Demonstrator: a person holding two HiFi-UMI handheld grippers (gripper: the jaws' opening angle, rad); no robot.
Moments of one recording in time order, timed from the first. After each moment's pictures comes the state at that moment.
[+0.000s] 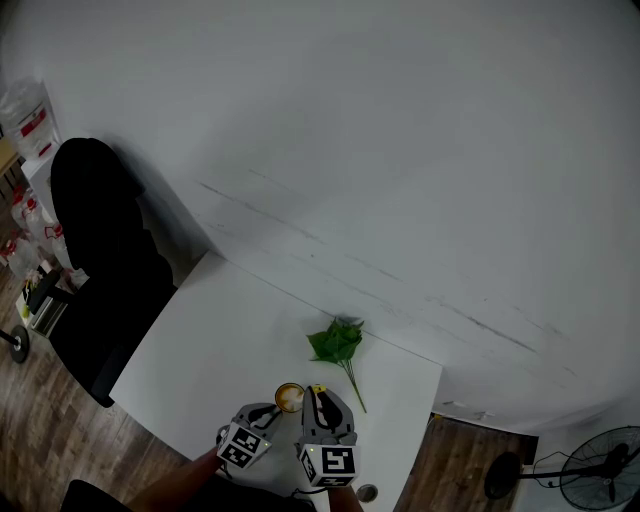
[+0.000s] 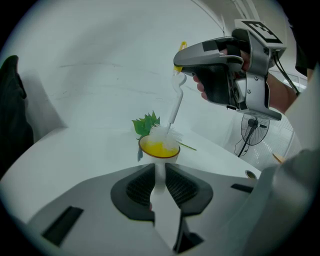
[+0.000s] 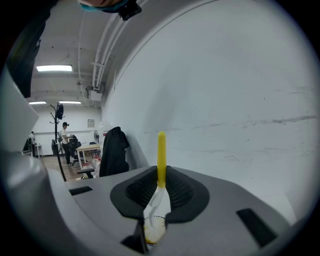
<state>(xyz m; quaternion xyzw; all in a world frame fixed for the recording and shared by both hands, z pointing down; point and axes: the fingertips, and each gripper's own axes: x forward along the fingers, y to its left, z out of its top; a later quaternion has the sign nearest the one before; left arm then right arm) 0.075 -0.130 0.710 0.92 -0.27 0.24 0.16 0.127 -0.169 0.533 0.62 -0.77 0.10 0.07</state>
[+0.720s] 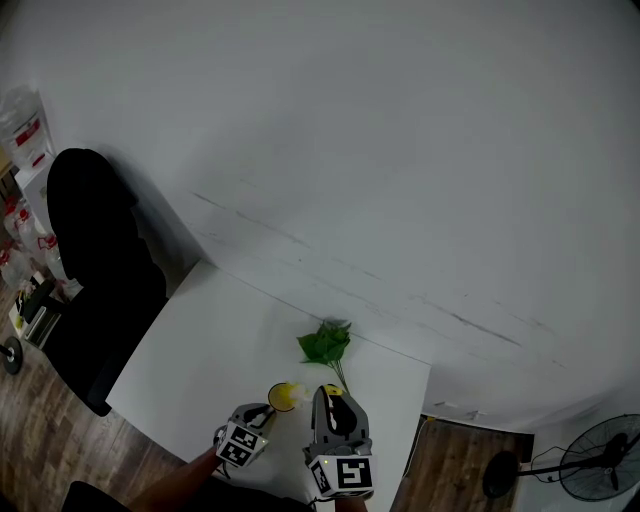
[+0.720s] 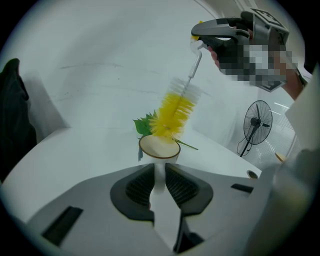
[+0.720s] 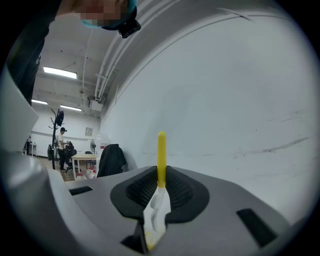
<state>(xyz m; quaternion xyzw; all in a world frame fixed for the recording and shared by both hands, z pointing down) 0.074 -0.127 0.709 0.91 -0.29 0.25 0.16 0.143 -0.141 0.447 0.64 -0.77 0.03 0.02</state>
